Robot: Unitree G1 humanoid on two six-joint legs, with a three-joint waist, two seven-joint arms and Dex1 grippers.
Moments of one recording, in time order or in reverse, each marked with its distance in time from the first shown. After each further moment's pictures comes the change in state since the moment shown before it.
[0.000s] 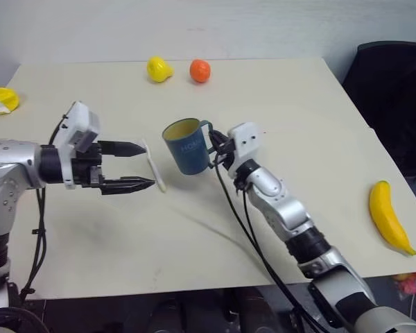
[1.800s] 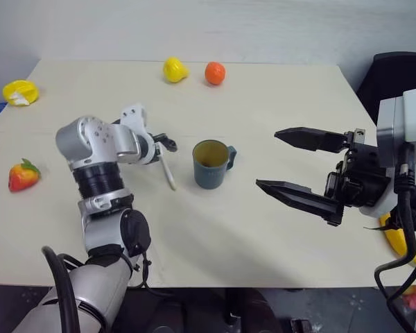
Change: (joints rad) left arm -0.663 -0.832 0.294 0.592 0.358 0.785 1.326; right arm 0.265 -0.862 -0.781 -1.044 1.122 0.860 0.266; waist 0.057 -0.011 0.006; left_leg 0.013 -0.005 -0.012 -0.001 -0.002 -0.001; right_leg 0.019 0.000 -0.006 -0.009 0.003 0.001
